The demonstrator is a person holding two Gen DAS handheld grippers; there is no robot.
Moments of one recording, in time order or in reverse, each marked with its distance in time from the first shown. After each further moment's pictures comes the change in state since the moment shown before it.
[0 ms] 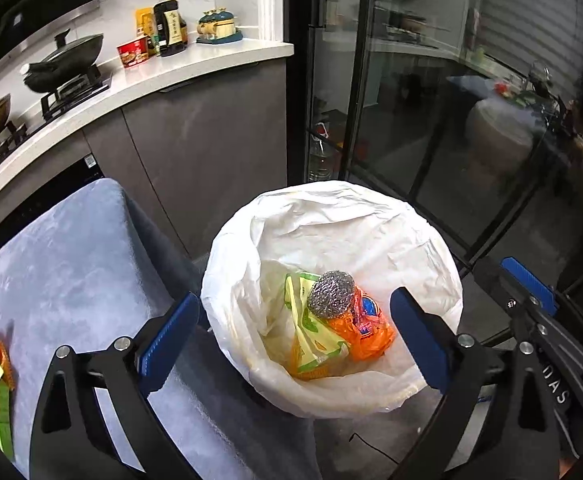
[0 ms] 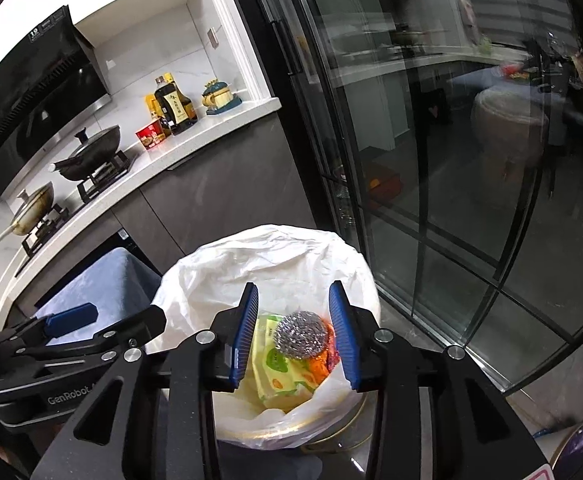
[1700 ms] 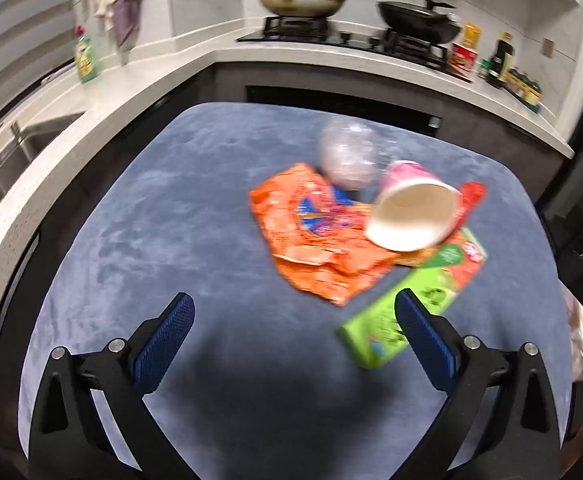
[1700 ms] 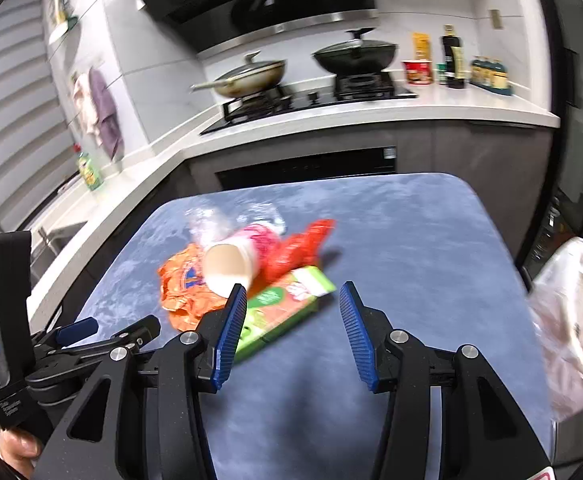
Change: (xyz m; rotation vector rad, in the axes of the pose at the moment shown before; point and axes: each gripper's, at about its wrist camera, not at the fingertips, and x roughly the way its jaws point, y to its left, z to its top) left arm -0.202 0.379 -0.223 -0.661 0.003 0.527; right arm -0.052 0.386 -0.140 -0.495 0.192 0.507
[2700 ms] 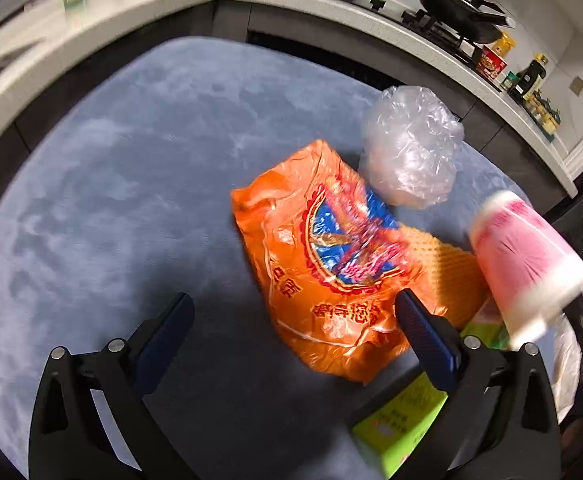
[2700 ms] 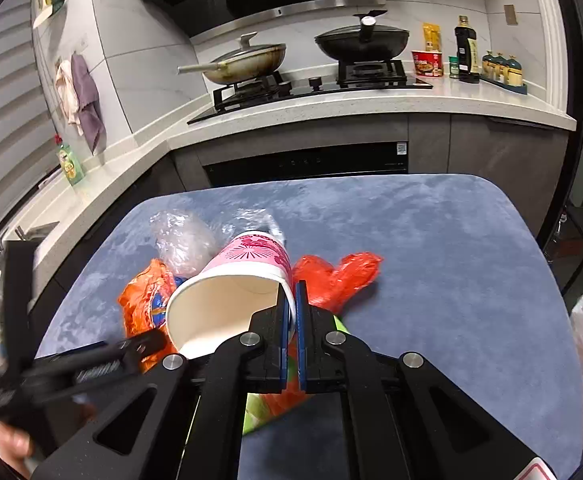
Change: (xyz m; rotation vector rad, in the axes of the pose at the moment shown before) left arm 0.103 0.021 0.032 -0.174 0.166 -0.150; right arm 0.081 0.000 0.020 0.001 0.013 -0.036
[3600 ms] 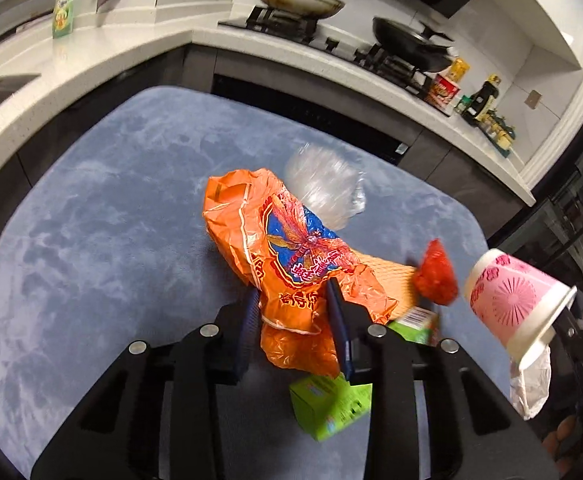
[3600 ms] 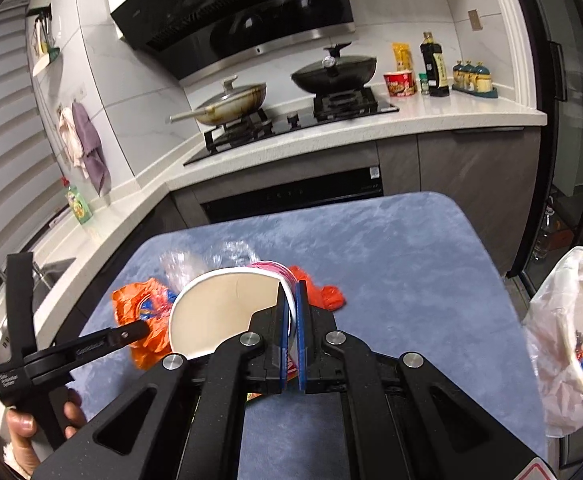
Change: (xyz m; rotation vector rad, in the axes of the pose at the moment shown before) left arm -0.074 -0.031 -0.018 0.067 -0.147 -0.107; right arm -0.079 -0.044 0.002 0.082 -0.108 0.018
